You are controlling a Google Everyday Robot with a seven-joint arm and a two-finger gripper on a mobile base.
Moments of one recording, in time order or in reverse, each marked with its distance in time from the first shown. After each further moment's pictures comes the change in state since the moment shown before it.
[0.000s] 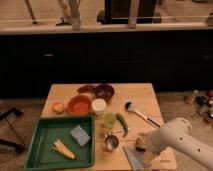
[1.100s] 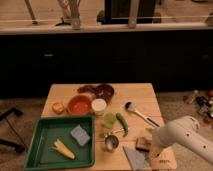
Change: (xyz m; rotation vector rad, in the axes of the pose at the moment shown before) arm 0.036 -0.027 0.012 0.038 0.015 0.075
